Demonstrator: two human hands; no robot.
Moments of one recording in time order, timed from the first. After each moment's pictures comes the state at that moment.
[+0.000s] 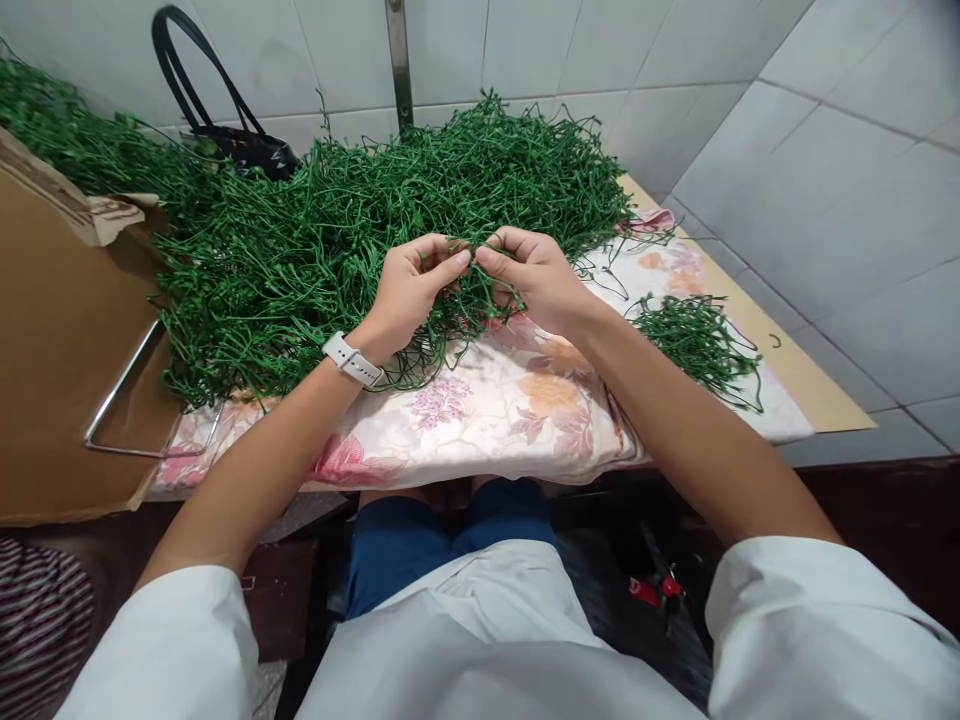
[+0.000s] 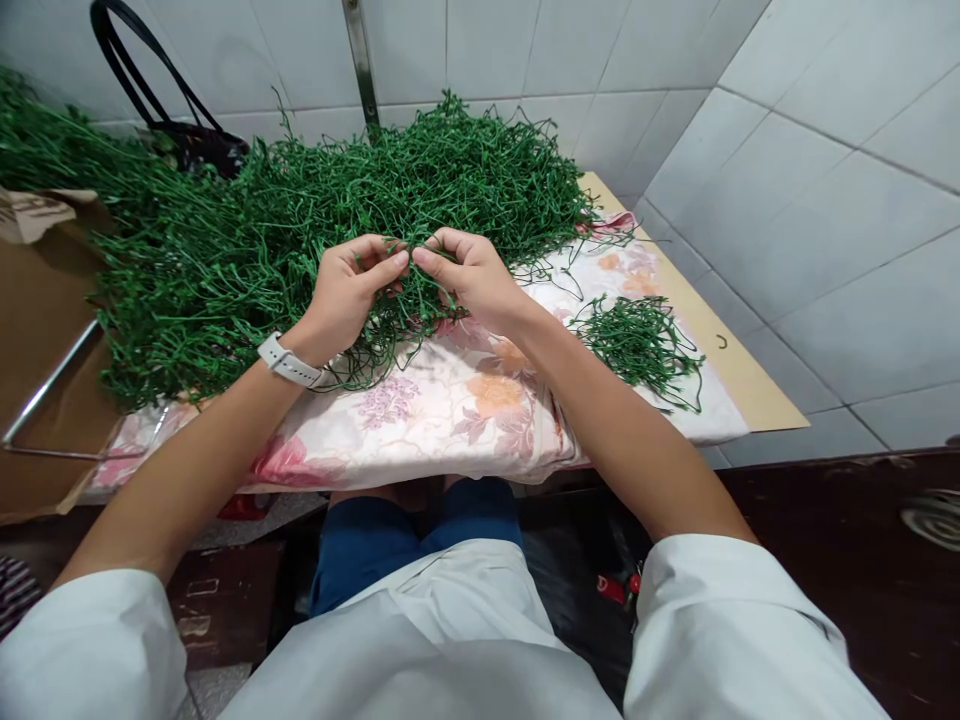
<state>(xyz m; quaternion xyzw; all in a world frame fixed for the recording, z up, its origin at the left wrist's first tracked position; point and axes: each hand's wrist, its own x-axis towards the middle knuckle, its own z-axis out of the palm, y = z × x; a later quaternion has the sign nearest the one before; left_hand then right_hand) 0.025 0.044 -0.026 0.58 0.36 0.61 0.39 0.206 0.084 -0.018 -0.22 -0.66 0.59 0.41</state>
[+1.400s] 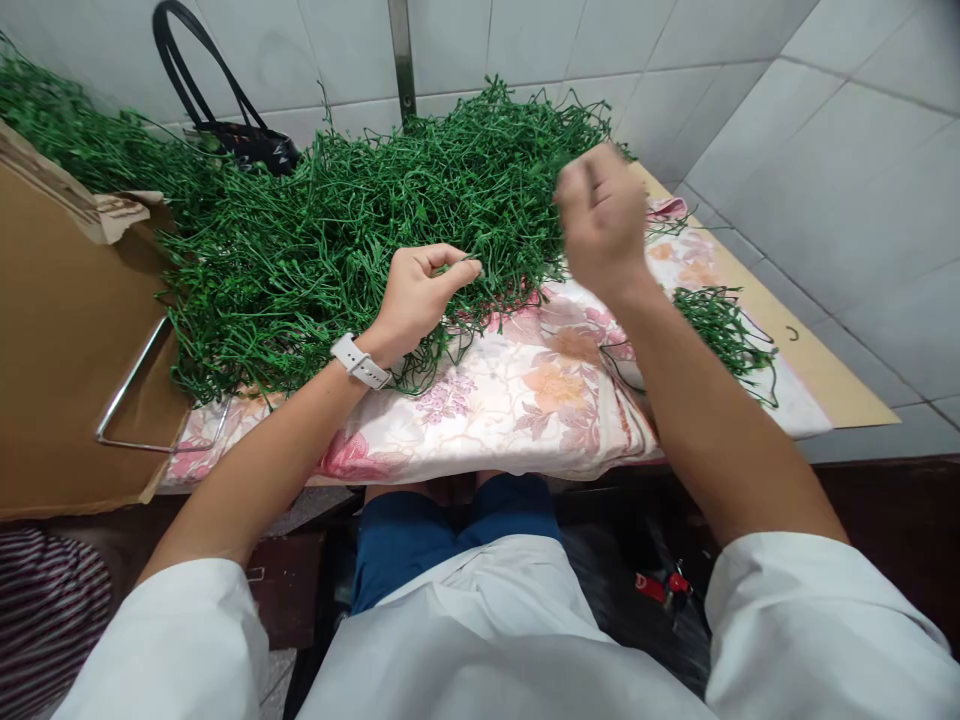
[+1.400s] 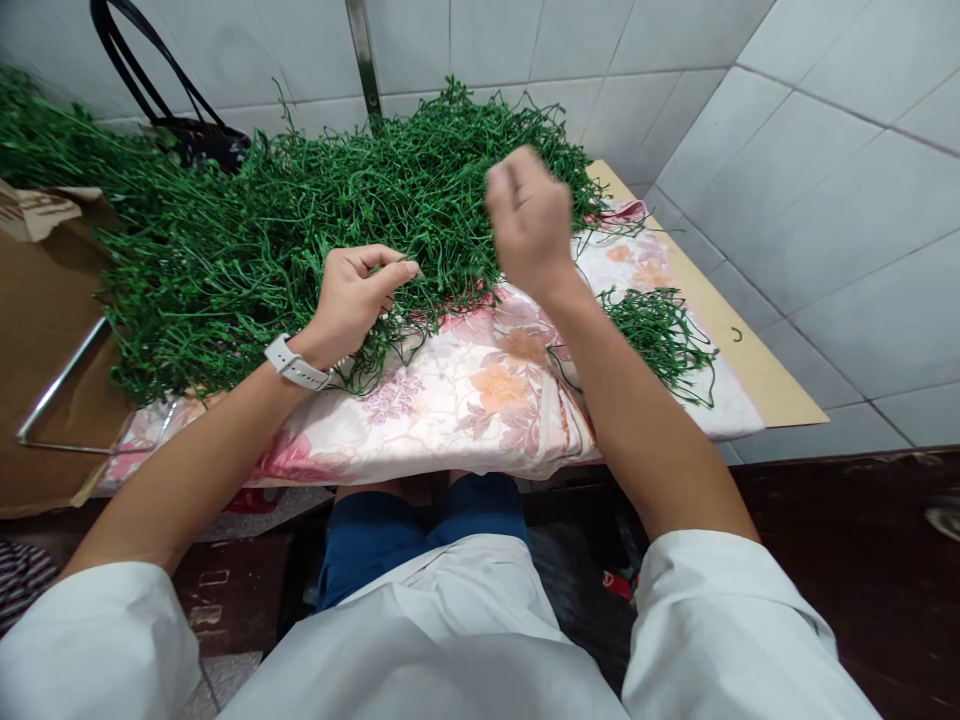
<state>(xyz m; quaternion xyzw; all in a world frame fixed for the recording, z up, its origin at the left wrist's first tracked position) 0.035 0.027 -0.015 0.60 0.45 0.58 0.33 0.243 0.122 -0.013 -0.30 -0.75 0.12 0.58</state>
